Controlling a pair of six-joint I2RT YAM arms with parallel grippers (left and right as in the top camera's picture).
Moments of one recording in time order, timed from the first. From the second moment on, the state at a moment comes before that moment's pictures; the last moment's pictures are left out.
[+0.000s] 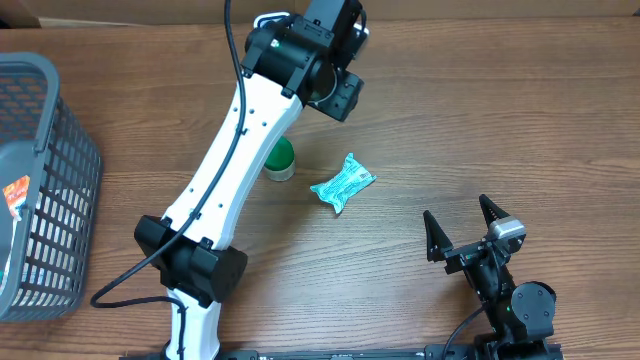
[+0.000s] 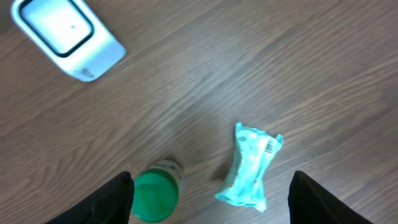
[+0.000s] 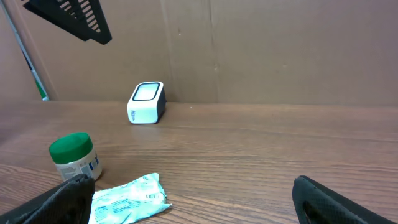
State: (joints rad) left arm -0.51 2.08 2.35 -1.36 -0.05 -0.01; right arm 0.13 0.01 0.02 -0.02 -0.17 0.11
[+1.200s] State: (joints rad) left arm -0.35 2.02 2.35 -1.38 -0.06 0.00; right arm 0.13 0.01 0.02 -0.02 -0.17 0.11
